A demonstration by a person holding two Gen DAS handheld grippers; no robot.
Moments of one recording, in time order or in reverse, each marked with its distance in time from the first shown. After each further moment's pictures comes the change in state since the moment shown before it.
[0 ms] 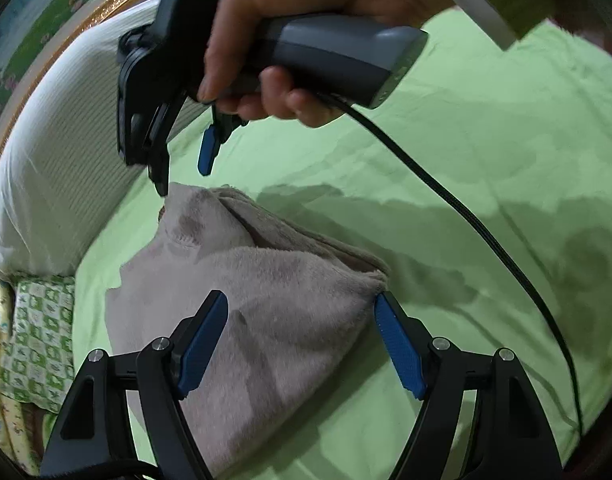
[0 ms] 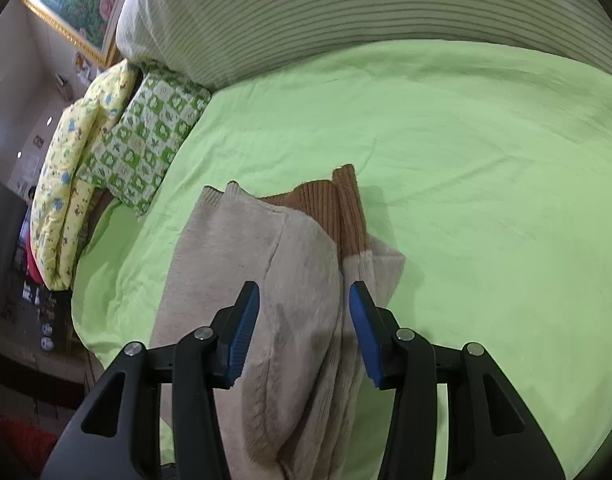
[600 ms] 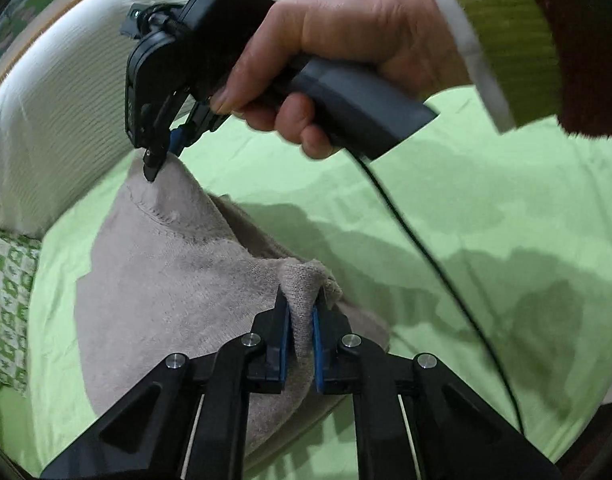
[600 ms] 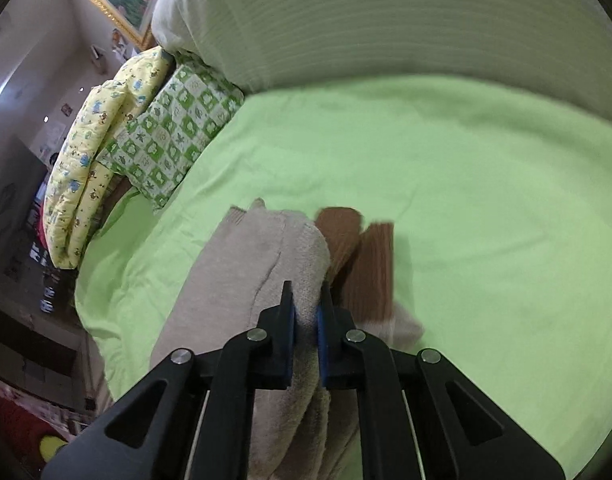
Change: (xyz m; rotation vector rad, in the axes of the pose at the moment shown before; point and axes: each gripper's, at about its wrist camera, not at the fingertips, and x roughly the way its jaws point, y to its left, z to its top) left arm 0.014 0.037 0.033 -0.226 -0.012 -0.156; right arm 0.010 0.003 0.041 -0.139 -0.019 0.050
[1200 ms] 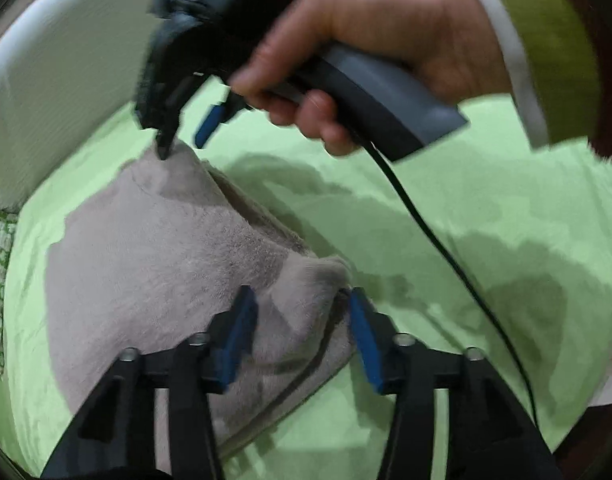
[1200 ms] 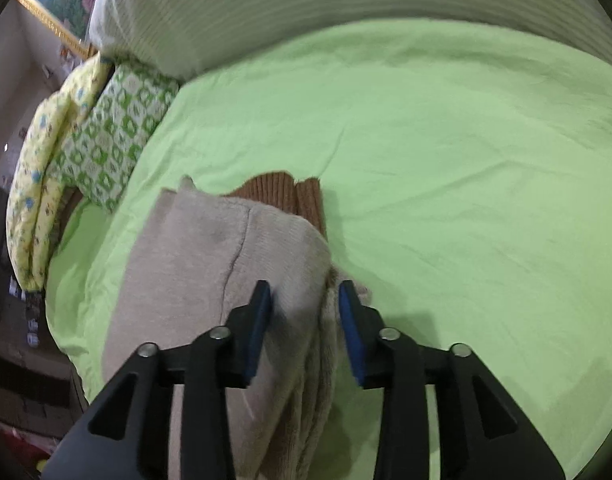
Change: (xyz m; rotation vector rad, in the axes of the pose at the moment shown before) left arm 0.007 -0.002 -0.011 -0.040 0.058 -0.057; right arm 0.001 -0.031 -0.031 0.169 0.001 -0.097
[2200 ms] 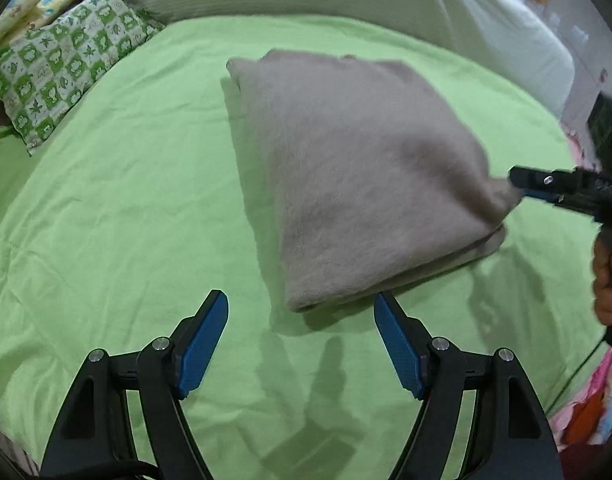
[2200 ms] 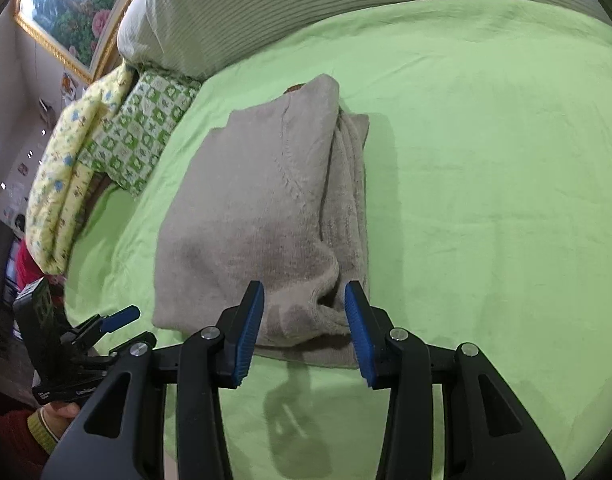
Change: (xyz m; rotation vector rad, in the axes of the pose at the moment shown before) left arm -0.045 0.145 -0.138 -0.567 0.105 0.067; right arm -0.072 0.042 -0.160 0.077 -0.069 -0.042
